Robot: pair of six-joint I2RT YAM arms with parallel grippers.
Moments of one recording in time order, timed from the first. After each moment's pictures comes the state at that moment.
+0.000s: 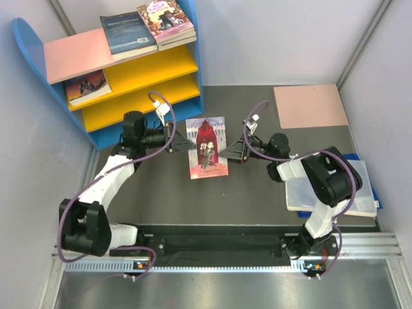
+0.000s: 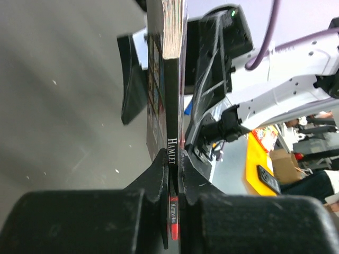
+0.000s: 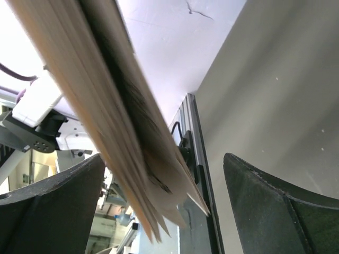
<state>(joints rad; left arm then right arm) -0.17 1.29 0.90 0.08 1.10 -0.57 0.44 1.76 0.64 1.27 -0.95 1.27</state>
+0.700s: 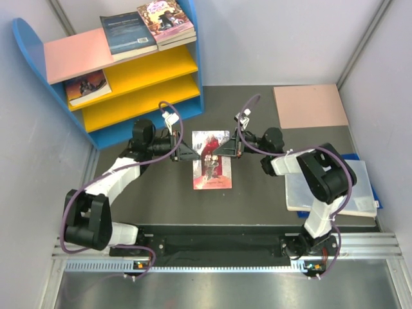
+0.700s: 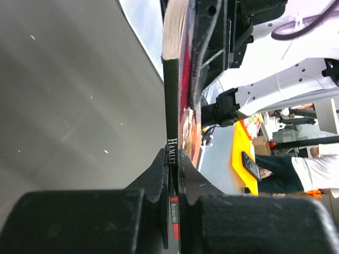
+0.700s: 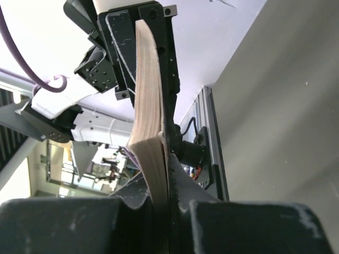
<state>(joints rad) -0.23 1.34 0.79 0.13 1.12 -0.61 0.49 1.81 0.77 1.27 -1.00 1.35</state>
